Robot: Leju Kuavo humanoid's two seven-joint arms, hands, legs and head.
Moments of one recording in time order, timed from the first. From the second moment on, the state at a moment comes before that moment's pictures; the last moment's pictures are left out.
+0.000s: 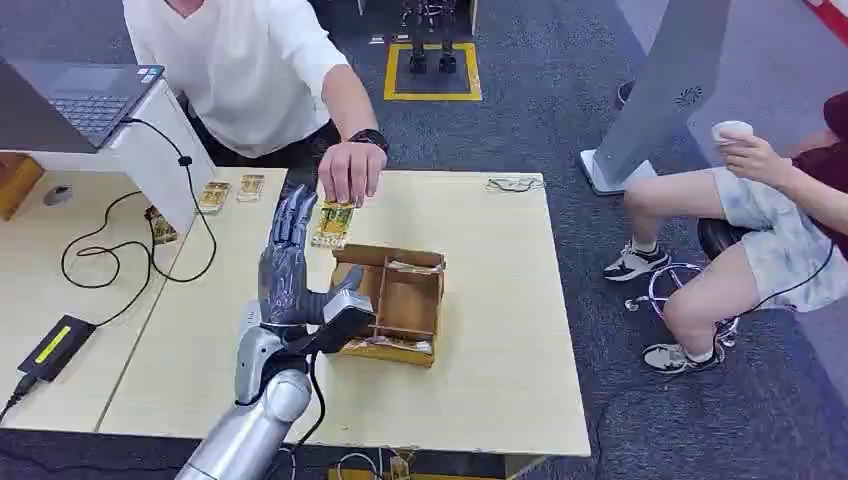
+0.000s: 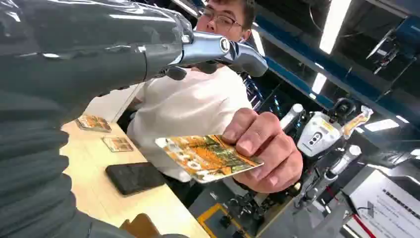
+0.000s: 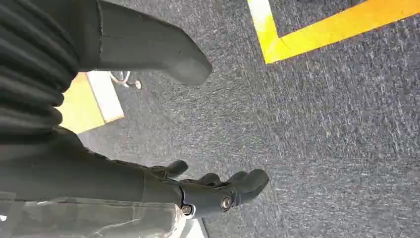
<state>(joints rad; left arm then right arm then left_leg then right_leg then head) -0.34 -0.12 -0.42 -1.24 -0.78 0.64 -0.12 -0.05 0.24 -1.47 -0.26 1.41 -0.61 -0.17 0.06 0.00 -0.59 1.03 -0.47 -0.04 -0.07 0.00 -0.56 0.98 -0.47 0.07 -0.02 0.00</state>
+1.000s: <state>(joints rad) -0.37 -0.29 -0.04 -1.22 -1.23 0.69 -0.38 -0.06 0.22 -1.42 -0.23 1.48 -0.63 -0.14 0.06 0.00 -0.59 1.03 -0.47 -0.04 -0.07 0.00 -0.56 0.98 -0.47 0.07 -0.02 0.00</state>
